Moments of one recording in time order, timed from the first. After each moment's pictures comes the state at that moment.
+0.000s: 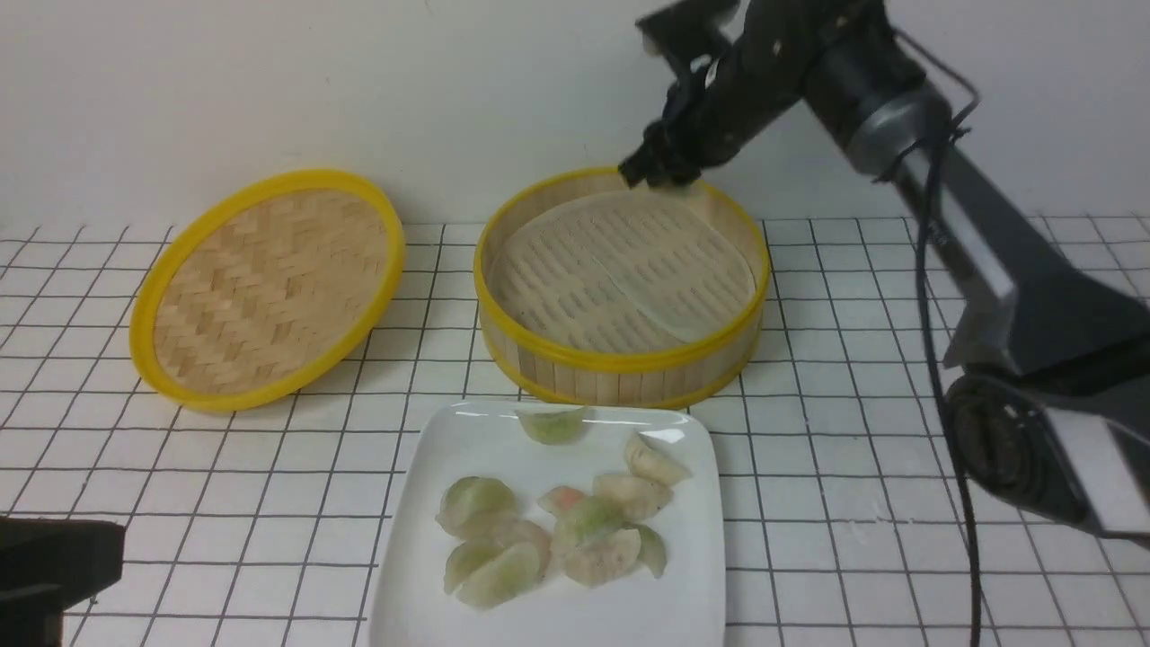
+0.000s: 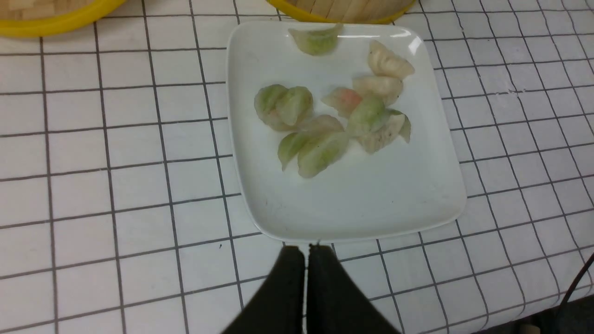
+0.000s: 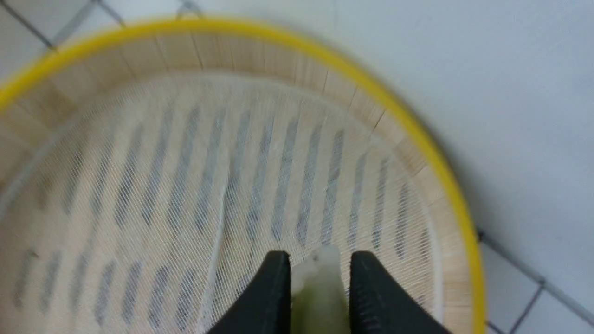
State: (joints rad) right arm 0.38 2.59 -2.86 0.12 1.26 -0.24; left arm -0.36 0.64 -0.87 -0.16 1.07 -0.23
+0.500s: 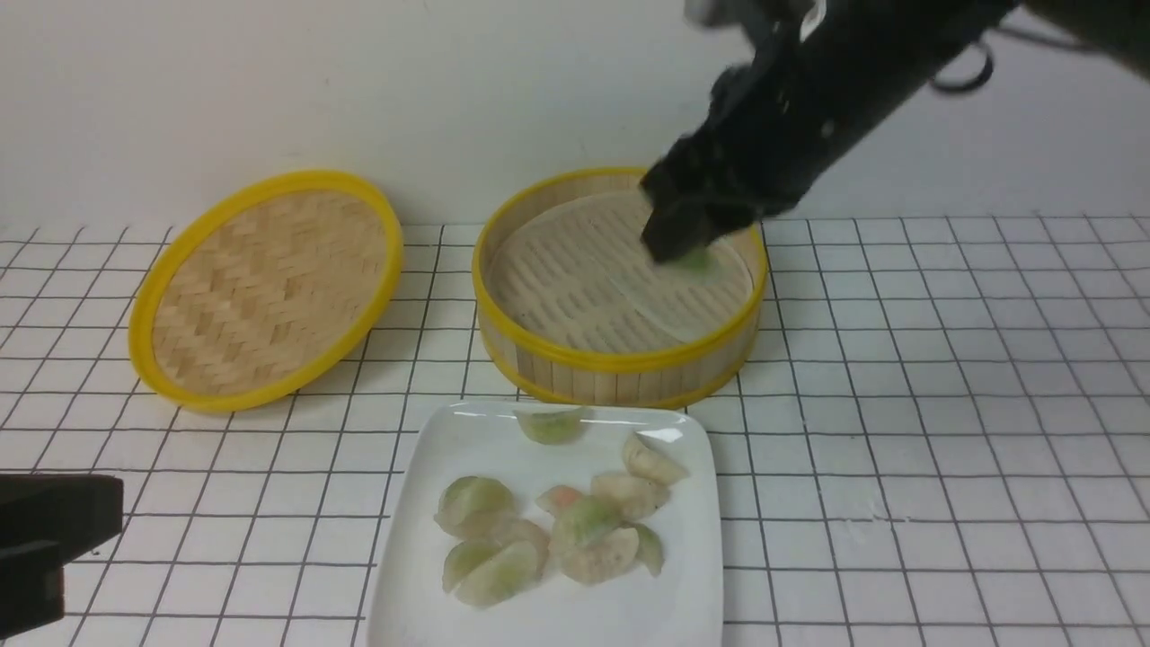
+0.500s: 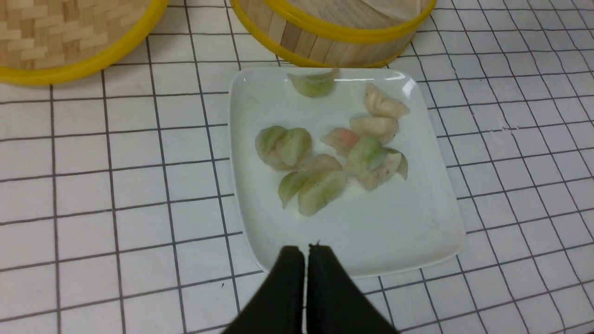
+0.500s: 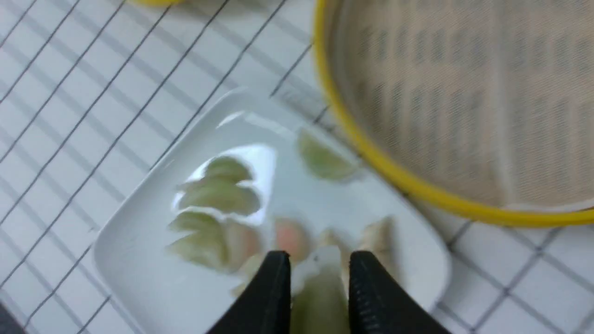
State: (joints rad) right arm 0.48 1.83 -1.74 0.41 1.19 -0.26; left arm -0.36 0.64 -0.87 -0.13 1.01 -0.23
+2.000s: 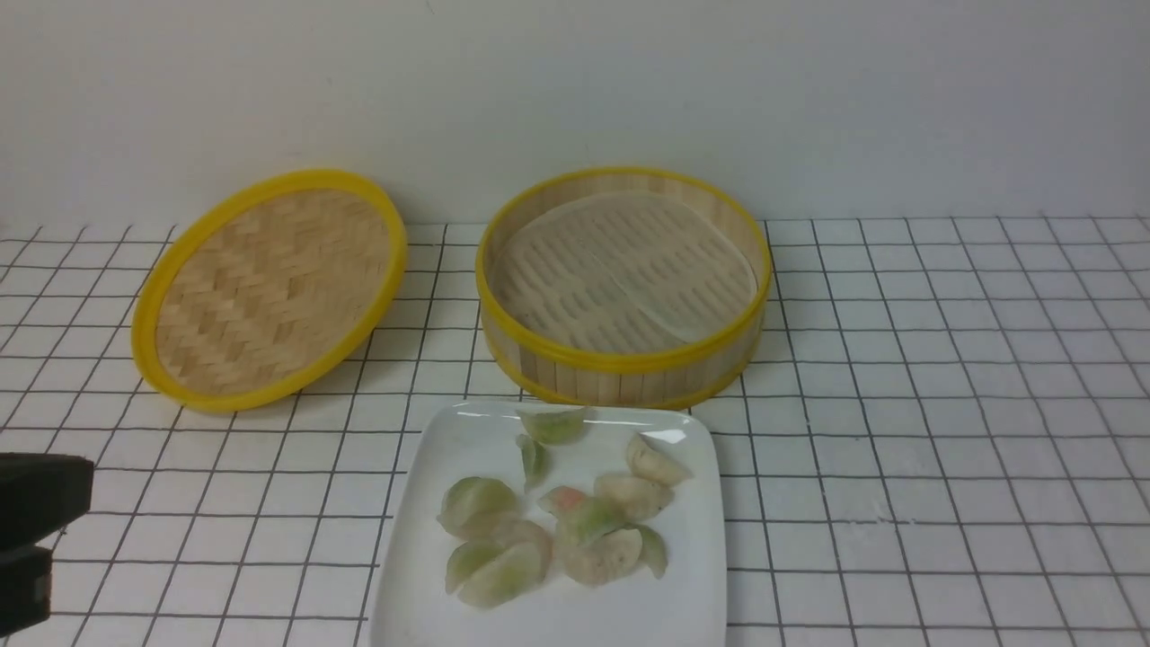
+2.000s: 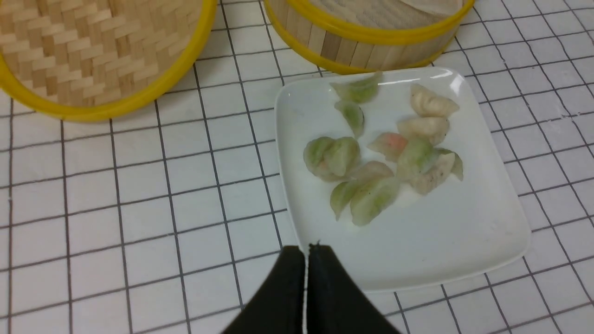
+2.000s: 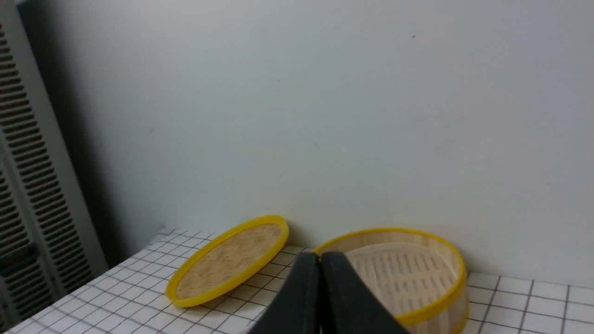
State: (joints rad) right arm 0.60 0.02 -0.51 -0.16 0.58 0.36; left arm -0.36 0.64 -0.86 -0.06 0.98 -0.15
